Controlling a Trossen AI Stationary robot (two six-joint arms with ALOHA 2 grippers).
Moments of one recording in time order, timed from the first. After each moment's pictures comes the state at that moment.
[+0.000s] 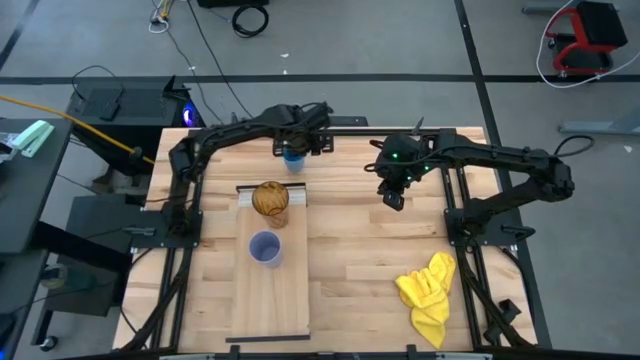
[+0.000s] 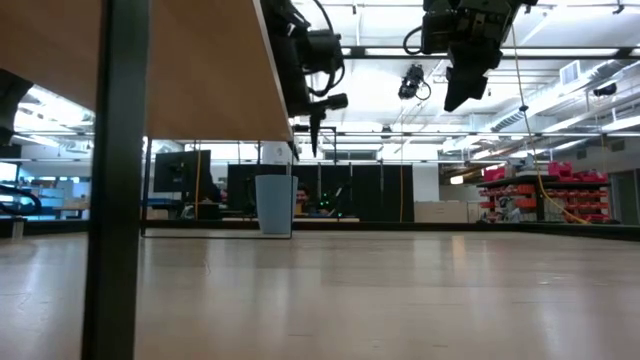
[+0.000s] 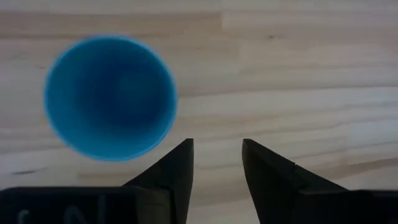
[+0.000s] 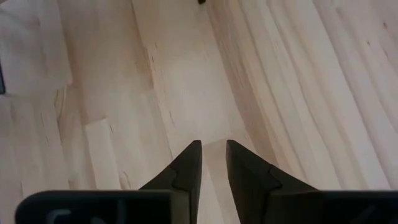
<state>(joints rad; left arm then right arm) 0.44 2.03 1.87 -1.06 -0.10 -1.10 -0.28 1.25 1.13 -0.97 -0.18 0.11</state>
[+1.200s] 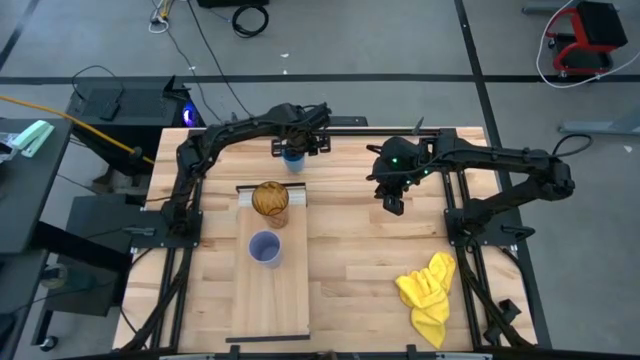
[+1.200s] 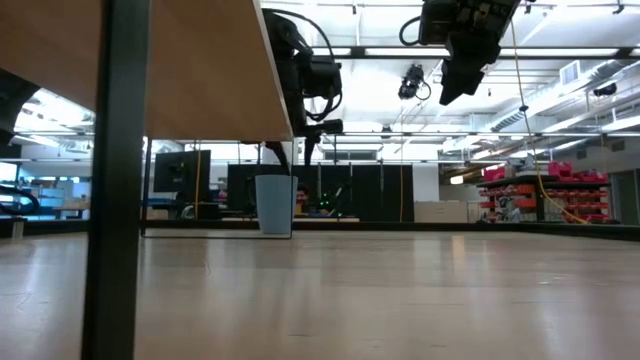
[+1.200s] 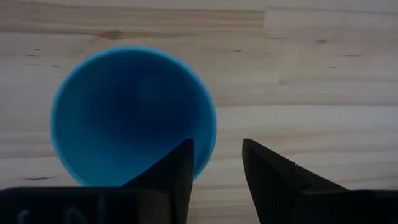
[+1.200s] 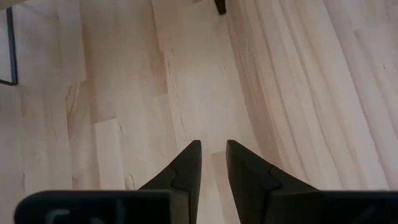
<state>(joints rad) 0.49 2.11 1.87 -1.08 -0.08 -1.10 -0.22 1.25 1.14 -0.93 -0.18 0.08</state>
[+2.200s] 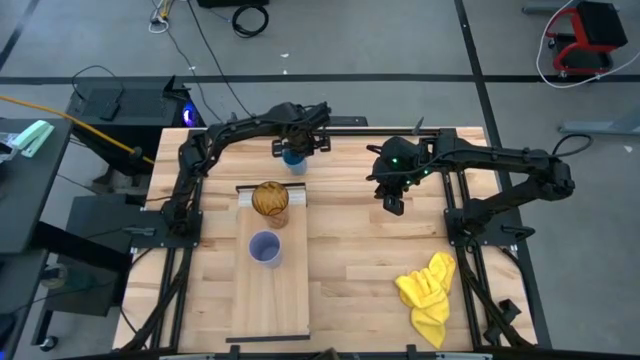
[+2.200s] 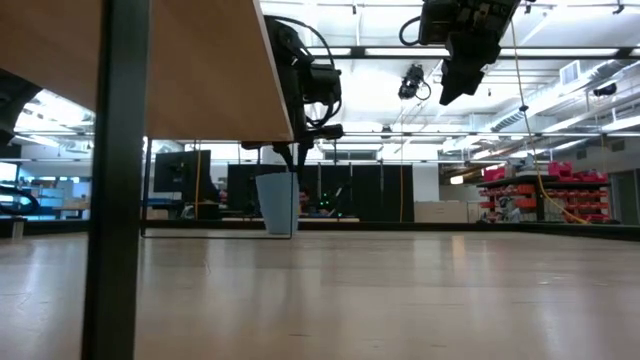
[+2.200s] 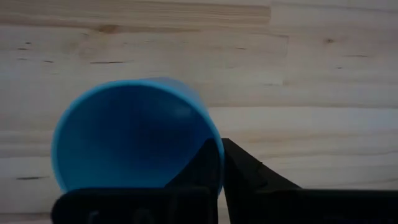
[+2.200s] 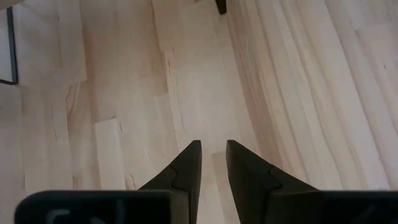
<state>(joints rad) 0.50 2.13 1.87 -1.07 -0.04 -1.11 -0.22 1.25 1.14 -0.93 -0.18 0.08</state>
